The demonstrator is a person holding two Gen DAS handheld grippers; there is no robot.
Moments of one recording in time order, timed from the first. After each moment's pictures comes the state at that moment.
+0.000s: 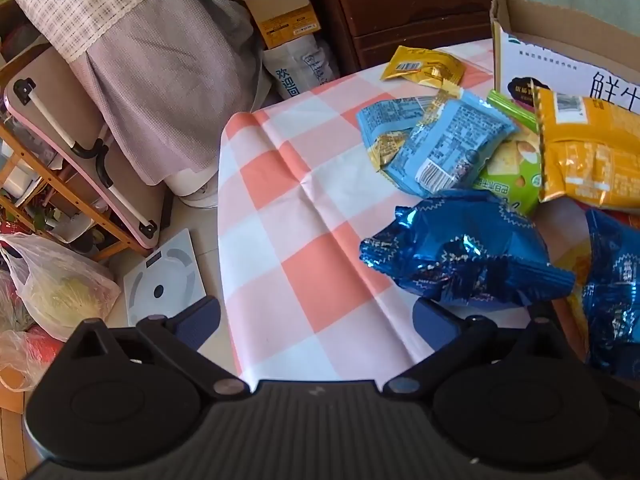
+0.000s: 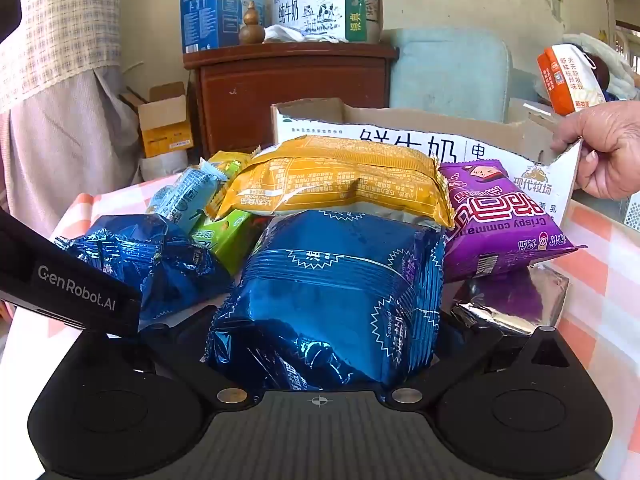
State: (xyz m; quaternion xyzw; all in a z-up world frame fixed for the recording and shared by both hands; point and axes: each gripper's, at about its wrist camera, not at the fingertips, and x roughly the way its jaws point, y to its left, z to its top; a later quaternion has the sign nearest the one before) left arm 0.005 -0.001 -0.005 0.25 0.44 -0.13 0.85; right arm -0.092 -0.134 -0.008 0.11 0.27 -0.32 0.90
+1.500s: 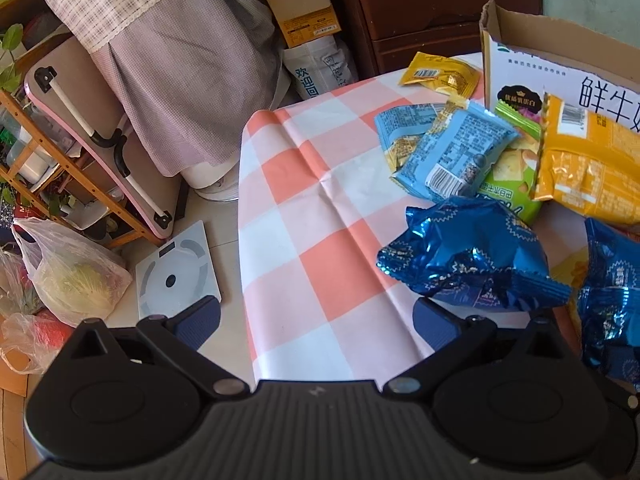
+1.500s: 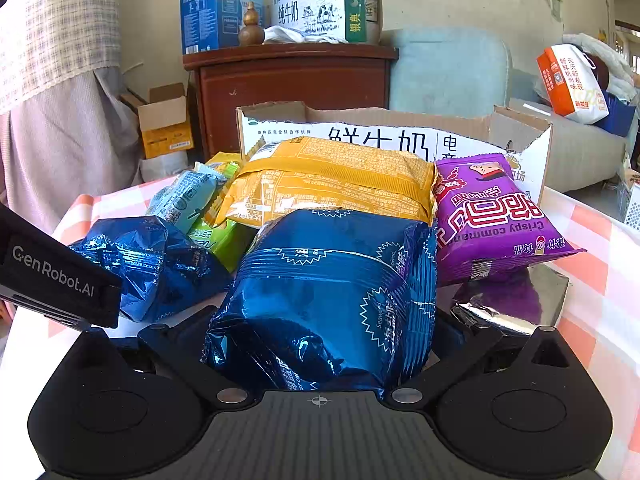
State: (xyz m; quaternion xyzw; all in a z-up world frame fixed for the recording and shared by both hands) left arm -0.004 0.007 0.011 0.24 0.44 -0.11 0.86; right arm -0.088 -0.138 -0.012 0.11 0.27 -0.32 0.90
